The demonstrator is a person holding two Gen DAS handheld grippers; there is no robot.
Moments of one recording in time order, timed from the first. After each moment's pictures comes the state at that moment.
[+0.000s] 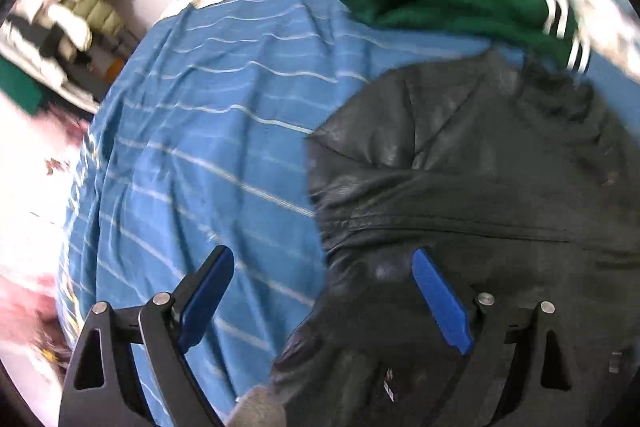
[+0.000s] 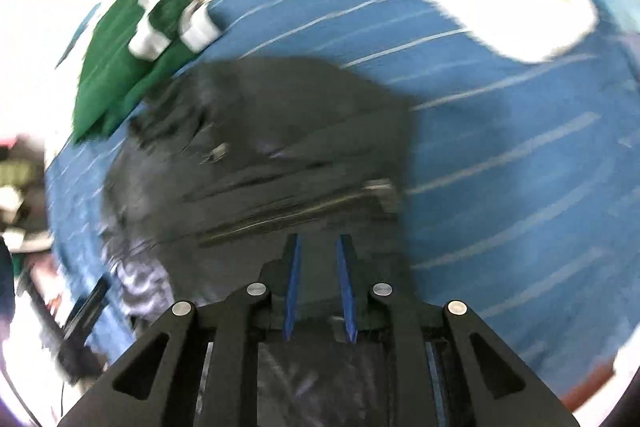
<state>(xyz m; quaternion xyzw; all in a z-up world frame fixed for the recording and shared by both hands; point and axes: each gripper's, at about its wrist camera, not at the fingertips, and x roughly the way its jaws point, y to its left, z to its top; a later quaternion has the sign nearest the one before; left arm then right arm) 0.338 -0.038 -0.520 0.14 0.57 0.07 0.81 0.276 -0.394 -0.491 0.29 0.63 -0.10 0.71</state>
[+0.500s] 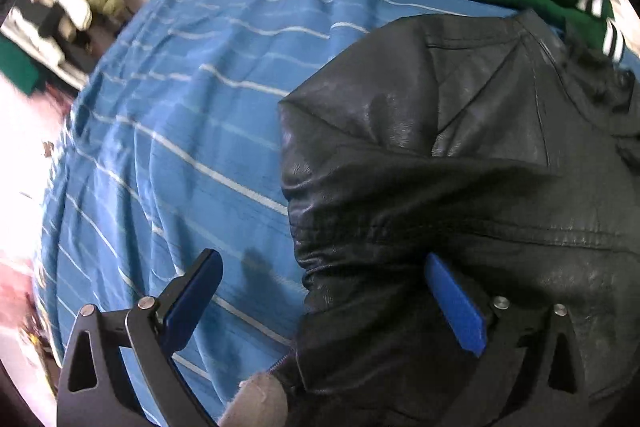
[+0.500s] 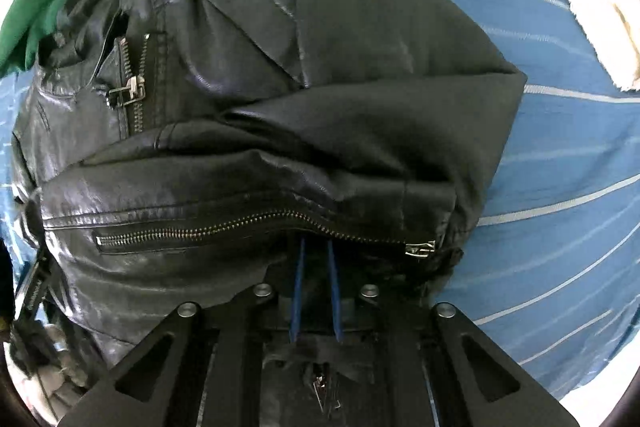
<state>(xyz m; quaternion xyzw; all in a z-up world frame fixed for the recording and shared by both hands) 0.350 -0.023 -0.567 0.09 0.58 0.08 0.81 0.326 -0.369 -0.594 0.20 0.73 -0.11 0.64</state>
